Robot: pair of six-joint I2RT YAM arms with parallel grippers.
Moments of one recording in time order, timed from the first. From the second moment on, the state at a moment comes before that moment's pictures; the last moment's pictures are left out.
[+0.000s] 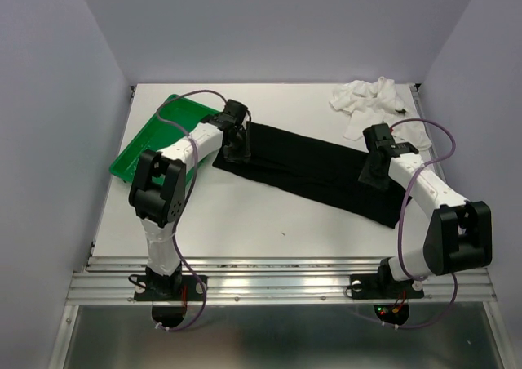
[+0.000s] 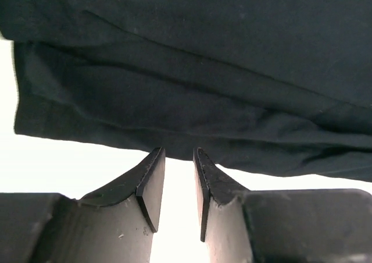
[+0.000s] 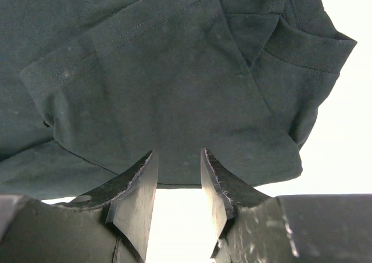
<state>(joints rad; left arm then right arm) -0.45 1.91 1.46 -0.63 0.03 -0.43 0.16 1.42 1.02 -0.81 0.33 0.61</state>
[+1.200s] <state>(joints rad) -0.43 1.97 1.61 -0.64 -0.06 -0.42 -0.09 1.76 1.16 -0.63 0.27 0.45</state>
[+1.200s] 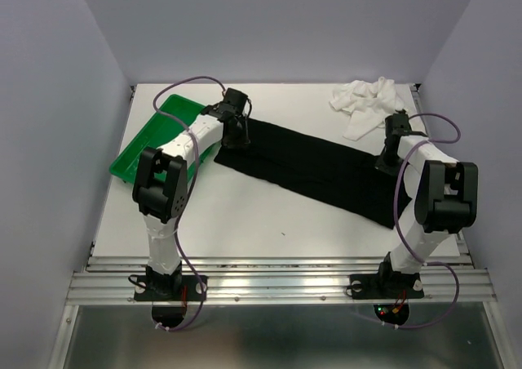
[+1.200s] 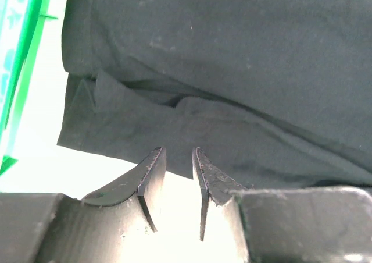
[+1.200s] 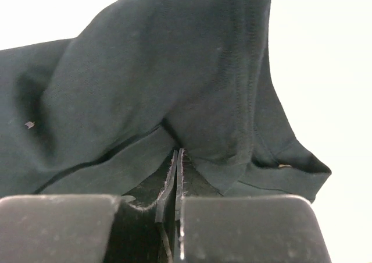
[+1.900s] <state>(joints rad) -0.43 1.88 1.50 -0.62 -0.05 -0.42 -0.09 1.70 1.10 -0.55 0.21 0.43</state>
